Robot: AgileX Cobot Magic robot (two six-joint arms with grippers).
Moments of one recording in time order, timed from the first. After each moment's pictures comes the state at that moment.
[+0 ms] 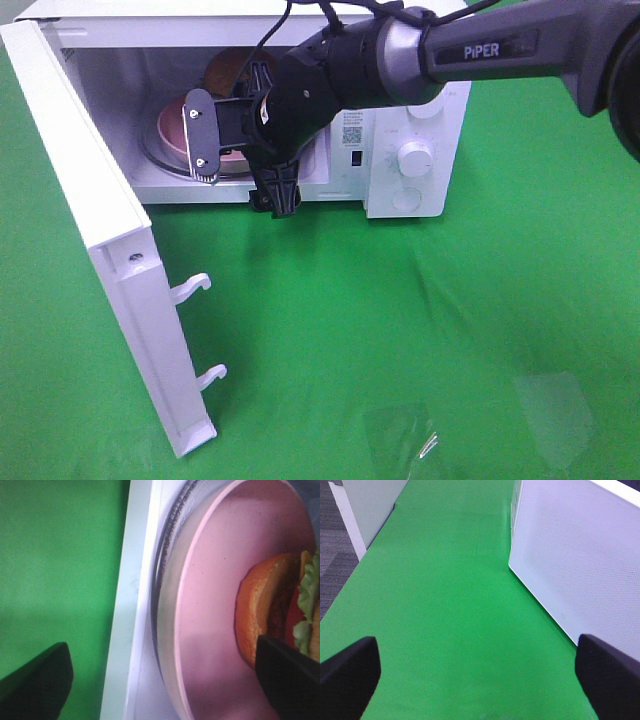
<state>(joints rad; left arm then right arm) 0.03 -0.01 -0.52 0.01 1.04 -0.06 0.66 2.30 -1.75 -0.26 0.32 -1.02</state>
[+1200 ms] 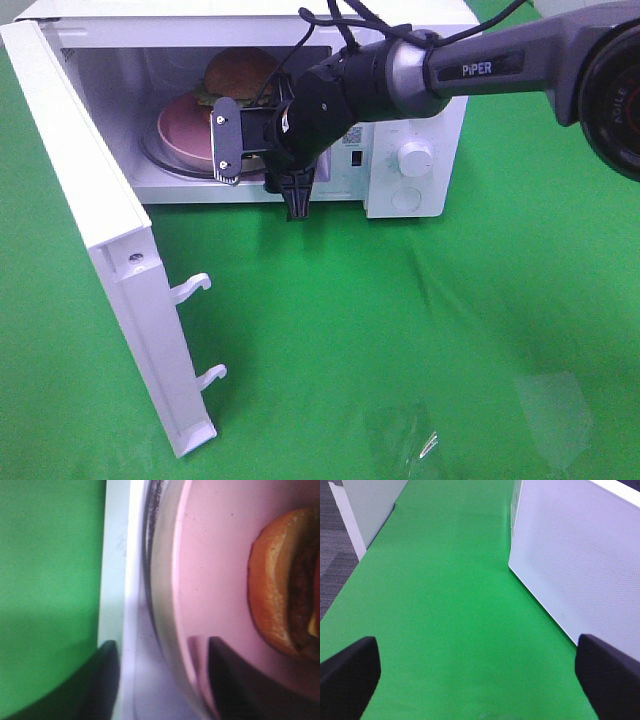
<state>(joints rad) 0.03 -0.01 -0.52 0.01 1.04 -0.06 0.61 2.35 -1.77 -0.23 0.28 -1.02</state>
